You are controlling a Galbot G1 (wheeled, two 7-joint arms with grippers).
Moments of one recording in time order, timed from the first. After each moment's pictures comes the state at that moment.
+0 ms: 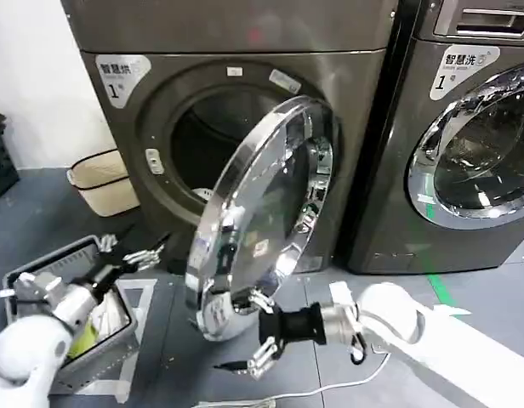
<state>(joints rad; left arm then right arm) 1.12 -1.00 -0.62 -1.91 -0.60 0.27 0.38 -1.03 0.61 0.11 2.11 0.74 -0.13 -0.71</state>
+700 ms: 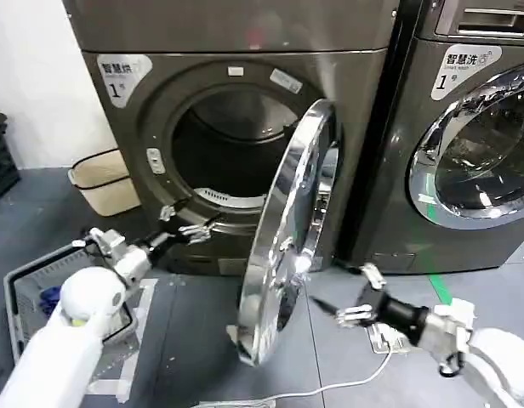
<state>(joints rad) 0.80 -1.03 -0.29 -1.77 -0.58 0.25 0.44 -1.75 0.91 1.03 2.15 0.65 -0.08 -0.44</state>
